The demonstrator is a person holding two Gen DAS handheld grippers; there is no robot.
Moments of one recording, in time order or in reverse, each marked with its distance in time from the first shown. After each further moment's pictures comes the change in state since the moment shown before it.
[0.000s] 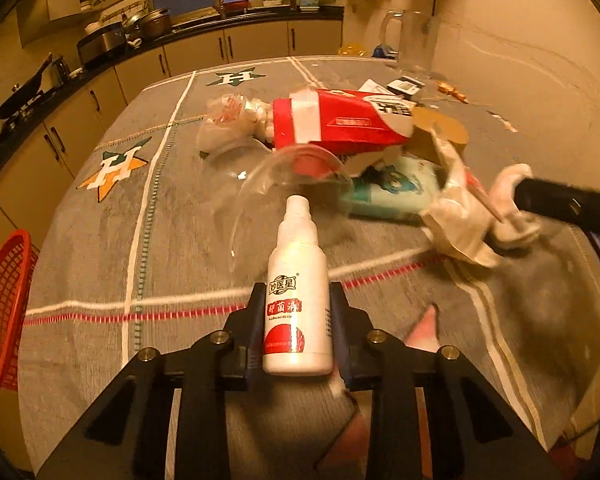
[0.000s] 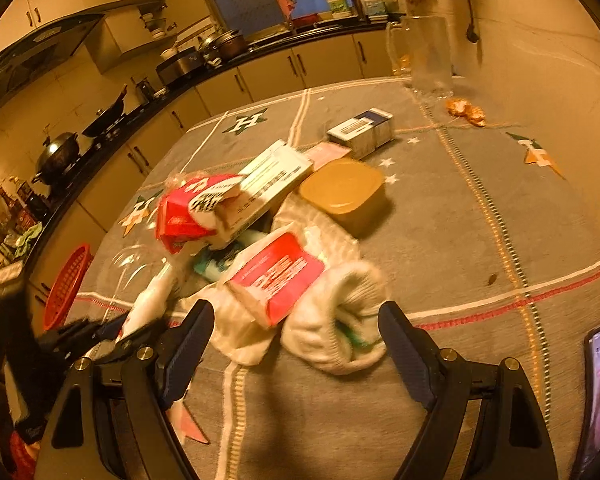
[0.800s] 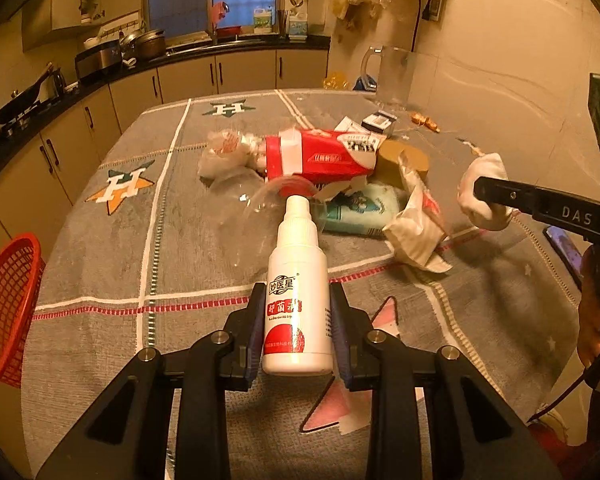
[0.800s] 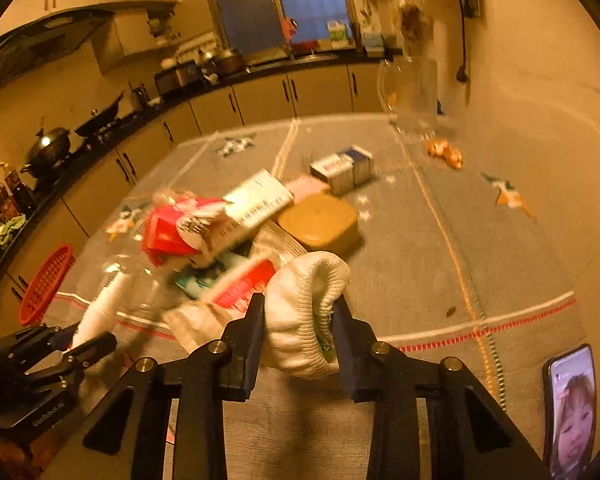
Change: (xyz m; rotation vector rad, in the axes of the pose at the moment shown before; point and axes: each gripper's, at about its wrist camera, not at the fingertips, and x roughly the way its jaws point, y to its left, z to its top) left arm -0.043 0.000 -0.008 -0.009 -0.108 -0.059; right arm -0.025 0.008 0.002 -0.091 -0.105 -0.072
